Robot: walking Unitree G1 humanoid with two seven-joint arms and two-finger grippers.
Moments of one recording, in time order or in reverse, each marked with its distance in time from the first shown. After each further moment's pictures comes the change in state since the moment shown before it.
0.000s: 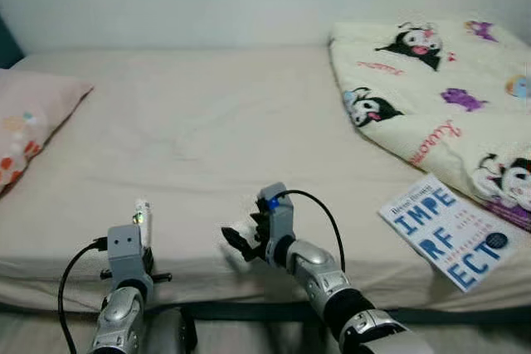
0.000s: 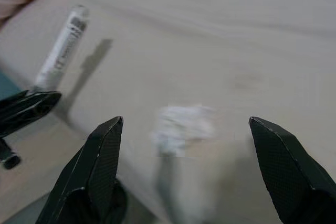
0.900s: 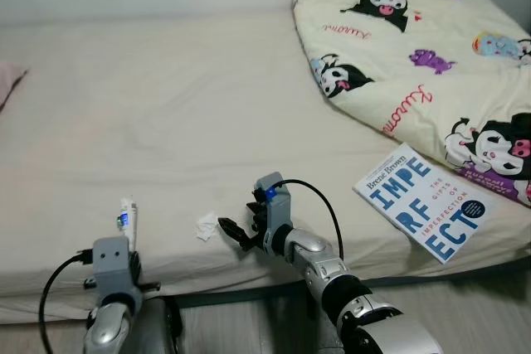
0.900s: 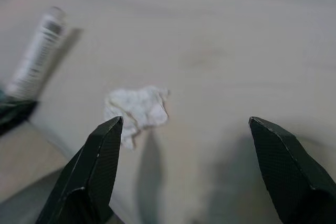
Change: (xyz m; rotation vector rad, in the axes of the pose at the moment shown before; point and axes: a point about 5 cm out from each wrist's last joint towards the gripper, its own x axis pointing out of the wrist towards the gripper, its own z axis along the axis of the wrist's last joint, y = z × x) left arm -0.036 0.024 0.001 0.060 -0.118 0.090; right arm 0.012 0.009 0.020 -0.079 -0.016 0.054
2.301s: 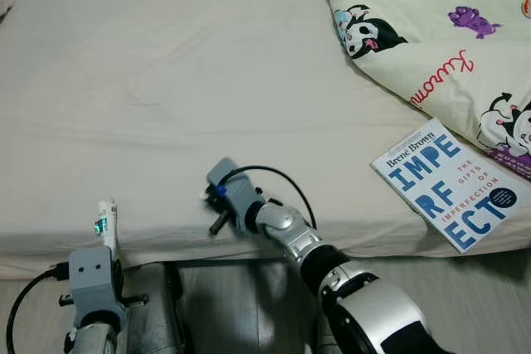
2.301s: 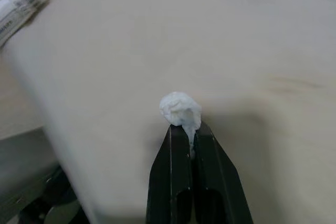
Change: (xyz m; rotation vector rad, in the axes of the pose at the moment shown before) left arm -0.029 0.002 0.029 0.007 -0.023 0.023; right arm 0.024 0.021 0.052 -0.333 -0.030 0.062
